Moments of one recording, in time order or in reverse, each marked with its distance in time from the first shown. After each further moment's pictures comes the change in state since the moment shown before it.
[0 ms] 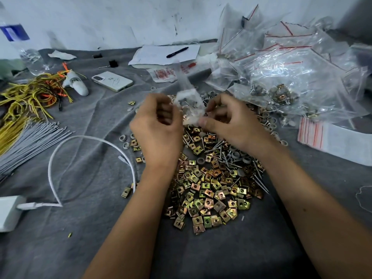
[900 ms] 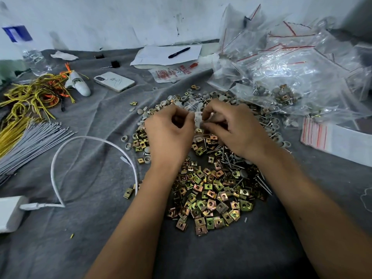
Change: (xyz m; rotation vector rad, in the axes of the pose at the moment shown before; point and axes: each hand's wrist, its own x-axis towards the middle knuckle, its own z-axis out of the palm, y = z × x) left_hand -0.004 -0.001 0.004 0.067 -0.289 -0.118; right_hand 0.000 0.004 0.004 -0.341 0.038 -0.297
